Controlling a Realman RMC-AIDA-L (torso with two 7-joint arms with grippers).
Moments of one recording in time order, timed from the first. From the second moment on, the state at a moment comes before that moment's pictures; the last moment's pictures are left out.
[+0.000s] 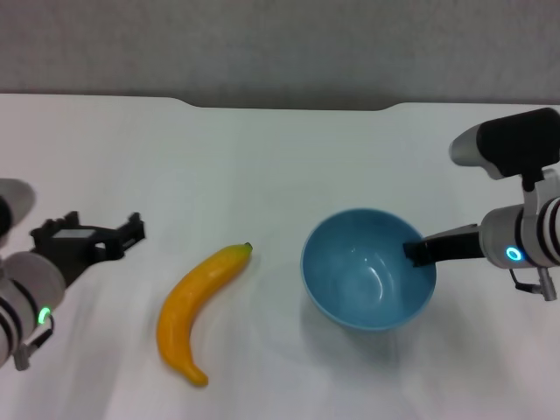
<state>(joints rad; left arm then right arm) 0.01 -2.03 -1.22 -1.47 0.19 0.30 2.52 0.54 2.01 1.51 1.04 -2.40 0.82 -0.33</state>
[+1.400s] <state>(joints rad) -0.30 -2.03 -1.11 -1.16 -0.17 0.49 2.84 0.50 2.00 1.51 1.12 -2.39 0.81 -0.33</state>
